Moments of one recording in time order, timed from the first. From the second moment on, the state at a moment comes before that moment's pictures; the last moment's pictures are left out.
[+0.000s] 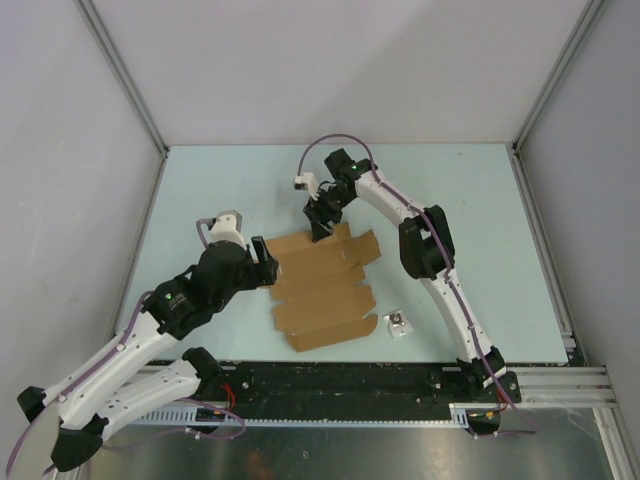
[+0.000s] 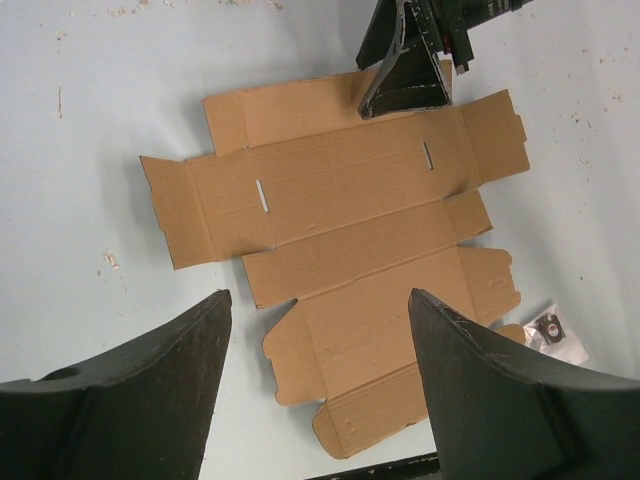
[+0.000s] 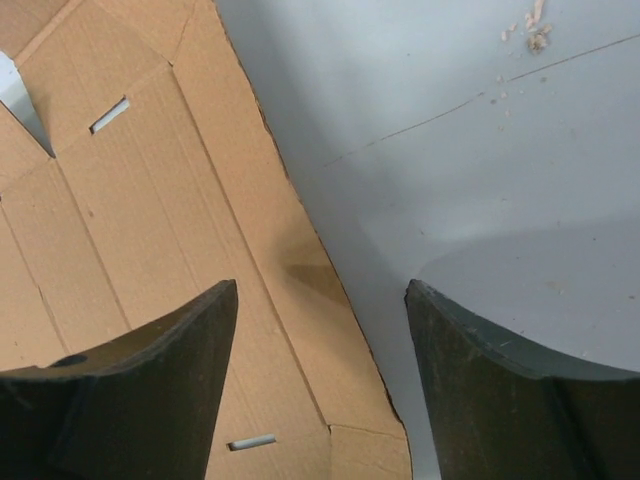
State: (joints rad) left arm -0.75 0.76 0.82 -0.67 -0.41 -0.65; right arm 0.56 2.59 2.37 -0.95 -0.72 -0.58
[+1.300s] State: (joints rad) left arm -0.75 0.71 0.78 -0.67 -0.42 -0.66; right arm 0.57 2.03 1.48 -0.48 -0.43 -0.10
